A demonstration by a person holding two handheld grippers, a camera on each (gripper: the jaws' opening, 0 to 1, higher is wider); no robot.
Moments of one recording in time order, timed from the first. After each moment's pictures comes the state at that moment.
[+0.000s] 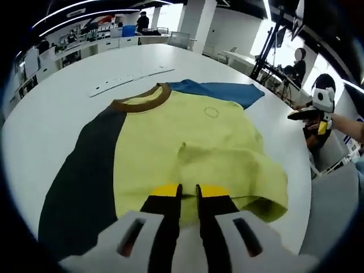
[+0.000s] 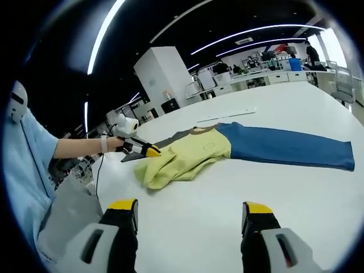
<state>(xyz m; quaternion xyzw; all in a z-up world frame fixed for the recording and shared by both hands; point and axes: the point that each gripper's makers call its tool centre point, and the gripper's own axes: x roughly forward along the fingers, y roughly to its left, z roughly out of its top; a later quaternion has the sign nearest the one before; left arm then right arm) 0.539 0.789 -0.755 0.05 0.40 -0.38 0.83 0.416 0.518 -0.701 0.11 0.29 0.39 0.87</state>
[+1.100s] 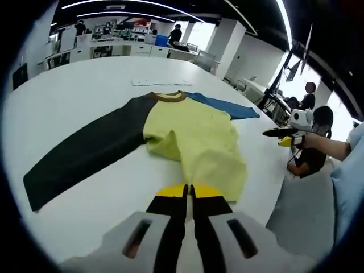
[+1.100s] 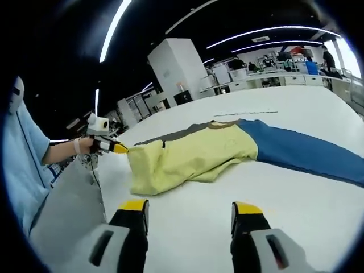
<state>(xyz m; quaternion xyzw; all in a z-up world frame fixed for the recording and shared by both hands) 0.403 0.876 -0.706 -0.07 0.38 -0.29 0.87 0.425 0.575 -0.710 0.03 0.28 0.43 0.86</state>
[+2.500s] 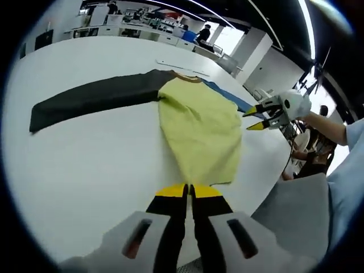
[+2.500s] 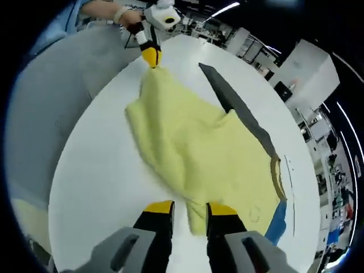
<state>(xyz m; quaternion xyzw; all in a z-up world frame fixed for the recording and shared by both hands) 0.341 0.880 -0.729 -0.14 0.41 -0.23 0.87 0.460 0.651 -0.751 -0.53 0.19 0.60 0.57</state>
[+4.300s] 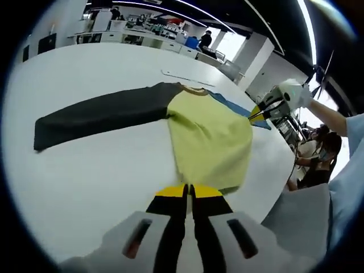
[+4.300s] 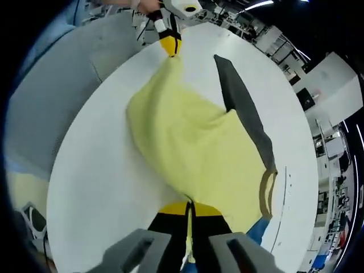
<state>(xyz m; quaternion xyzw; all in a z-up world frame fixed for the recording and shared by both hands) 0.381 0.900 -0.714 -0.13 0.39 -0.21 0.89 0.513 0.670 -0.708 -0.54 0.22 0.62 0.52</state>
